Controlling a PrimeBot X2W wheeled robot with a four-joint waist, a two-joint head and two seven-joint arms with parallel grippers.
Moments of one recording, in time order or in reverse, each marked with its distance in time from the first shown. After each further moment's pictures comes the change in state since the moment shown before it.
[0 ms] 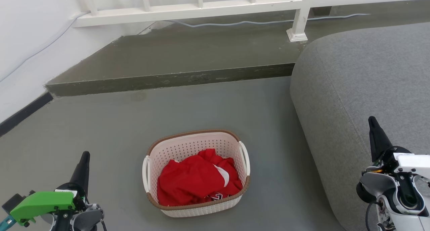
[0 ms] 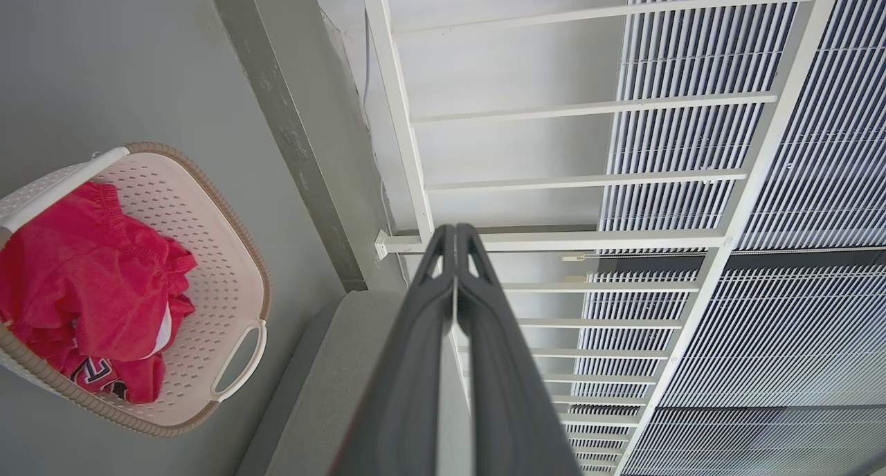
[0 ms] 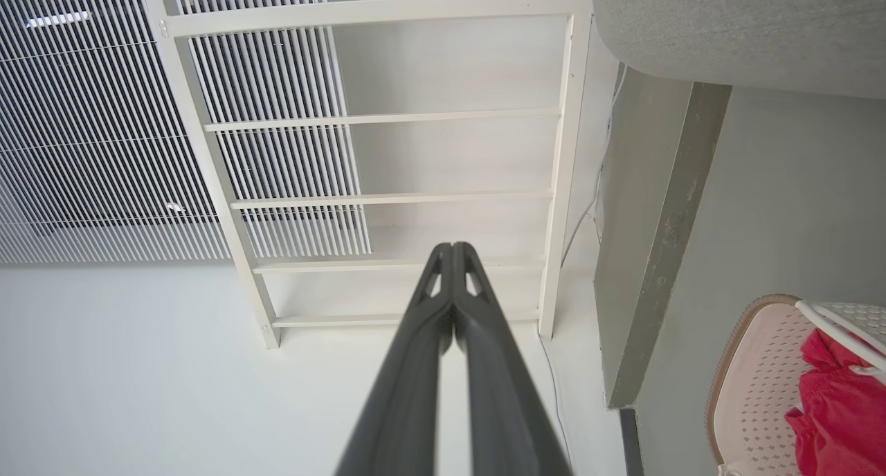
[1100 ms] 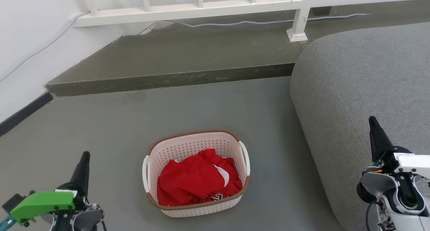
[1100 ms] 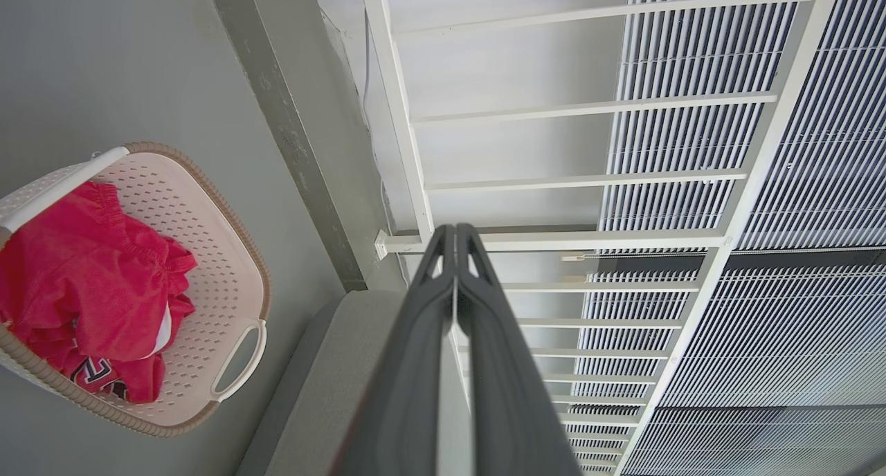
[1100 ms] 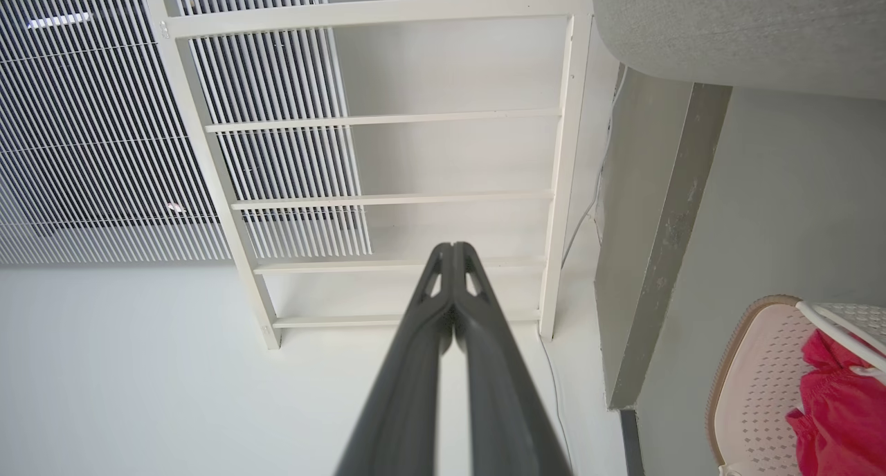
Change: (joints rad) left arm 0.000 0.000 0.000 0.000 0.000 0.000 0.000; right arm 0.000 0.001 -0.002 -0.001 0.000 0.000 0.000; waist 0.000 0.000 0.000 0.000
